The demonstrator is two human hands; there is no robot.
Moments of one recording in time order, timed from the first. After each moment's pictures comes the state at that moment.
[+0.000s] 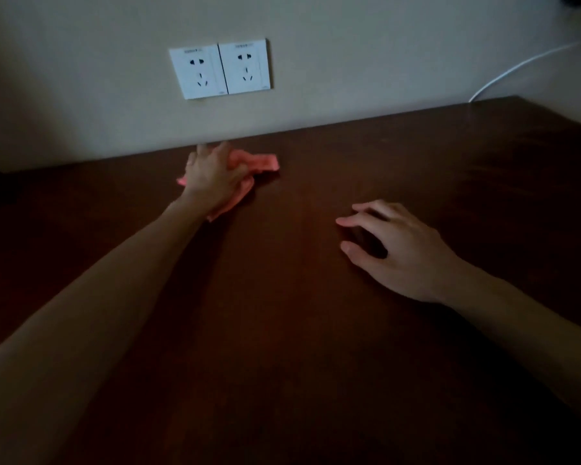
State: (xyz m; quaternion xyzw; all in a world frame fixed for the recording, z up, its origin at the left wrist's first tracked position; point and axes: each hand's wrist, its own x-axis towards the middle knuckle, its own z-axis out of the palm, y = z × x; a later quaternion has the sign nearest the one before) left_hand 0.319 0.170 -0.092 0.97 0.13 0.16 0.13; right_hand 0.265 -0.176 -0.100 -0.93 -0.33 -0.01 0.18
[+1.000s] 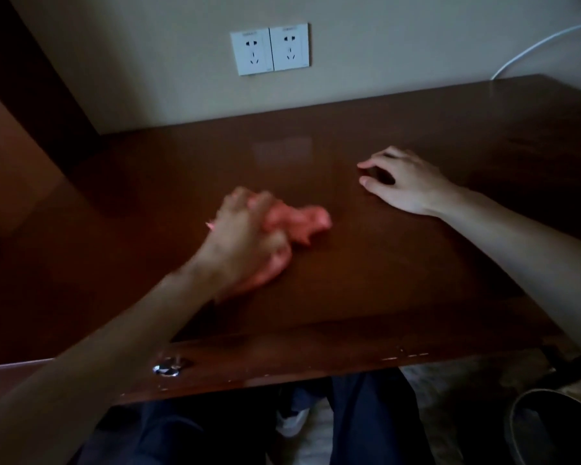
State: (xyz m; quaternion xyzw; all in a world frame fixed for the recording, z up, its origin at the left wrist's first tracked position) left_hand 0.047 0.069 -0.096 0.97 0.05 0.16 0.17; right_hand 0.262 -0.176 -0.102 -0.92 -0.34 -0.04 0.18
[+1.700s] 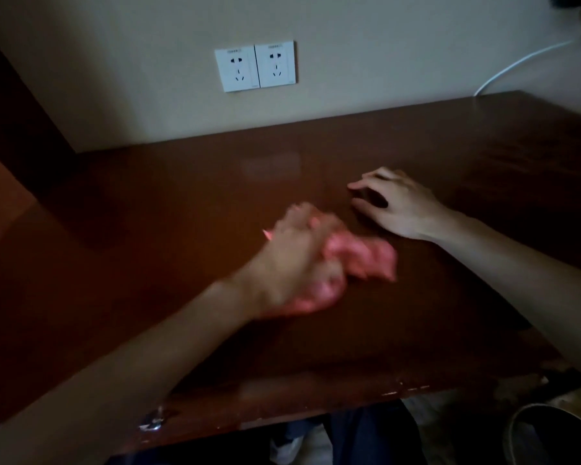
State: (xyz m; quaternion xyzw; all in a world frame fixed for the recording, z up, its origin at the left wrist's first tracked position) left_hand 0.097 0.020 -0.093 0.97 -0.14 0.08 0.17; right_hand 0.263 -0.177 -0.104 -0.91 -0.35 -0.06 0.20
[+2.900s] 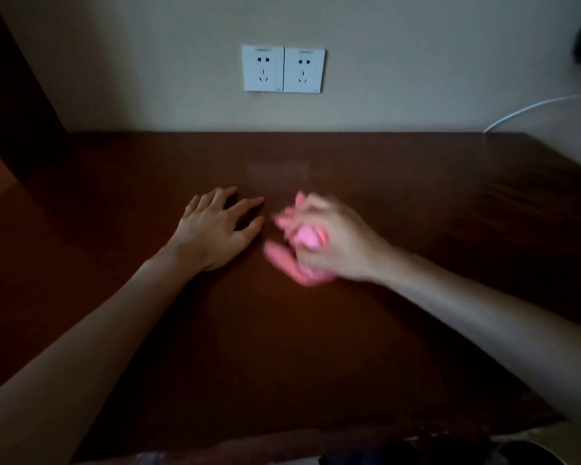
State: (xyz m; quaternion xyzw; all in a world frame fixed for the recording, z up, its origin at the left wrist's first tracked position) left_hand 0.121 0.169 -0.101 0.99 0.09 0.07 0.09; right_hand 0.195 -0.063 -0.083 -0.81 -0.52 -0.05 0.26
